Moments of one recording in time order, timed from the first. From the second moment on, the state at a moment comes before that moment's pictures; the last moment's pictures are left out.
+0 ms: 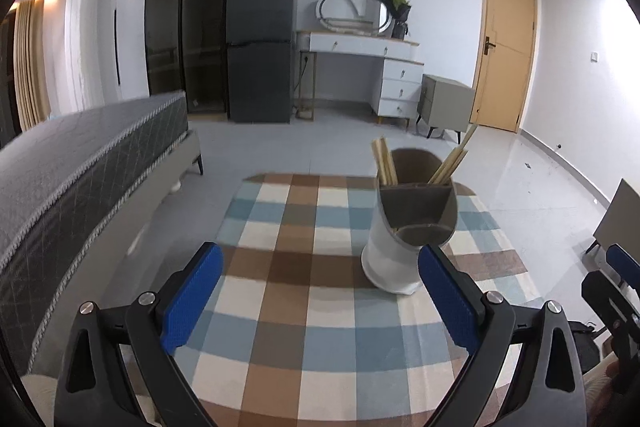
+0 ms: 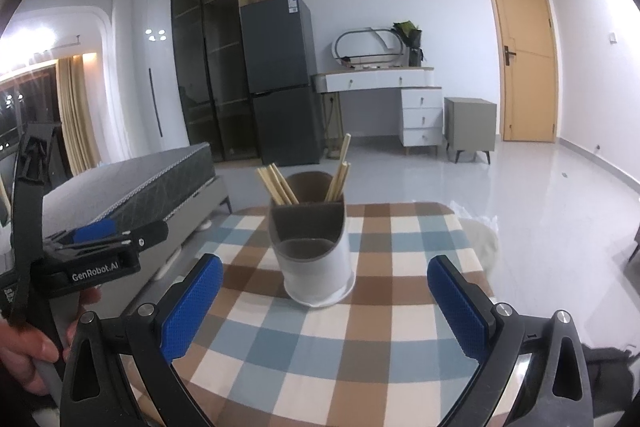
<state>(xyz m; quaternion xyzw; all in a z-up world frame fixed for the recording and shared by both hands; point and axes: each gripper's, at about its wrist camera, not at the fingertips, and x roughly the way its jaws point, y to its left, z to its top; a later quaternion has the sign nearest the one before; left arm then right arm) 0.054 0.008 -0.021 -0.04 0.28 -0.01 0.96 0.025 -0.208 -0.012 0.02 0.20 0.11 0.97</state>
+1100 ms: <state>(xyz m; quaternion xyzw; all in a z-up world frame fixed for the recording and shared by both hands) 0.056 0.007 -0.019 -0.05 0.32 -0.03 0.94 0.029 -0.202 -0.024 -0.01 0.23 0.10 0.97</state>
